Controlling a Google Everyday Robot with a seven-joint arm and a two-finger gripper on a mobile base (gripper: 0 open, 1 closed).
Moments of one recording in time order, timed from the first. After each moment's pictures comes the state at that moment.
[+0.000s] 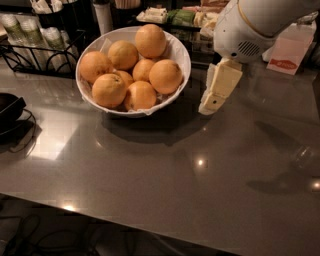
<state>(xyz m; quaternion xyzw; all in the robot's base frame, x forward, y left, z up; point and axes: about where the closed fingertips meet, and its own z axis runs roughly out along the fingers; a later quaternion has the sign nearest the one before) 0.524 -0.098 0.980 -0.66 0.70 0.01 0.28</state>
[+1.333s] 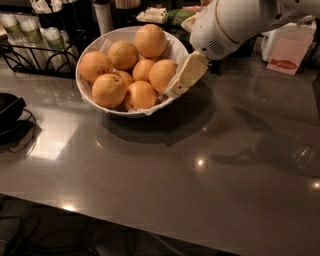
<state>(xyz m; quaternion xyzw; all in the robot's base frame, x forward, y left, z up) 0.583 -0.050 0.977 -0.61 0.69 0.07 0.39</state>
